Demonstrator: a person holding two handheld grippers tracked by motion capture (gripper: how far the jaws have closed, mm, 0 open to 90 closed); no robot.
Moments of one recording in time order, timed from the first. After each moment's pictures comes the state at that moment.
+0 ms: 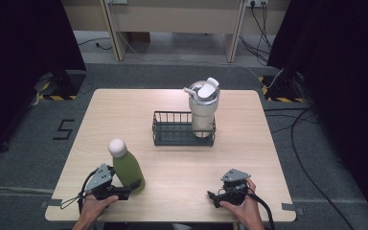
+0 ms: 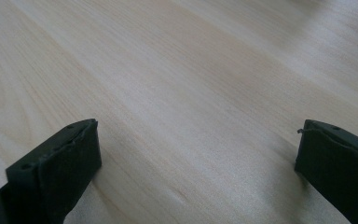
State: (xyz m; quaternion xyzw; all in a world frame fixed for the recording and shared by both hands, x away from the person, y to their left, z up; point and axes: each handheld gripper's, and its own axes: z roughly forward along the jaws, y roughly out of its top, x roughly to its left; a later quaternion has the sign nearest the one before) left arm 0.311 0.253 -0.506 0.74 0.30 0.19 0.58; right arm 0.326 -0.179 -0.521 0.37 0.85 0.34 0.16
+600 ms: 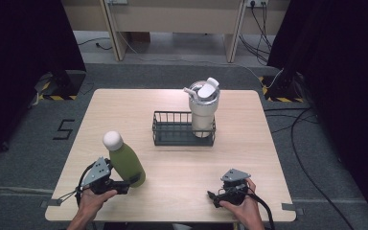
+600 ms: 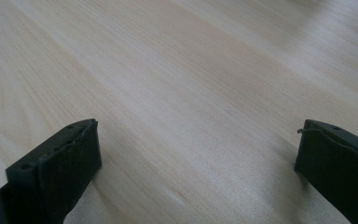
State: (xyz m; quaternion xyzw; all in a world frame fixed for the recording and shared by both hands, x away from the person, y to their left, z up) left arm 0.317 0.250 -0.473 0.73 0.28 0.21 0.59; right arm 0.326 -0.179 -0.521 0.37 0.85 0.34 0.15
